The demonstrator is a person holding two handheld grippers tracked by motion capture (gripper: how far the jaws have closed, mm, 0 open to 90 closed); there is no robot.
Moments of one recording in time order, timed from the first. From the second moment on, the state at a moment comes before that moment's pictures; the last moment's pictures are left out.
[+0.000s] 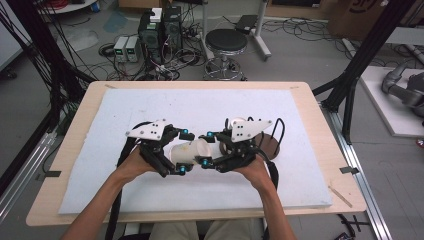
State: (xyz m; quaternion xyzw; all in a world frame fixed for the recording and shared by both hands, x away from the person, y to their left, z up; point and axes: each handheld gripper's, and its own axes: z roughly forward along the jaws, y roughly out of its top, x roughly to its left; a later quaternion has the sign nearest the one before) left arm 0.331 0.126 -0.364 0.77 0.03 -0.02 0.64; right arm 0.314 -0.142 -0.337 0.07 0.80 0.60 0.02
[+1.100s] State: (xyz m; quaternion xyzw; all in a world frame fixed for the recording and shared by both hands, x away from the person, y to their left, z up) left arm 0.330 0.132 -0.375 0.77 0.01 -0.03 0.64; right arm 0.312 -0.143 -0.336 0.06 0.80 0.60 0.02
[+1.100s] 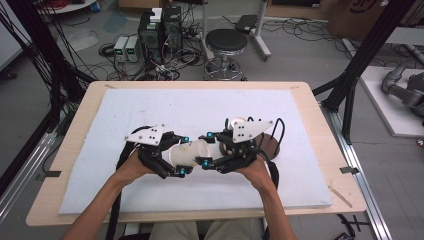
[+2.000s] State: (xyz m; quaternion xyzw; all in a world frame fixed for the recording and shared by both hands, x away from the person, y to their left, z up) left arm 0.329 0.135 -0.376 0.77 0.02 -0.02 0.63; right arm 0.309 -0.137 -0.338 0.06 0.81 0.59 0.03
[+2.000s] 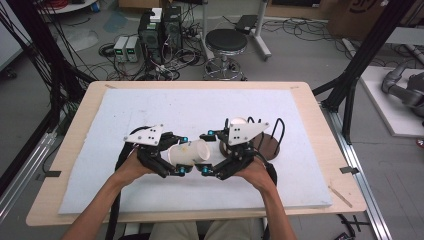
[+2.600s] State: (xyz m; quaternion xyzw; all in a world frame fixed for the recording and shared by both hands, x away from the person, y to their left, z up) left arm 0.322 0.155 -0.370 0.80 0.03 0.01 0.60; right arm 0.309 -0.145 -0.337 0.07 0.82 0.57 0.03
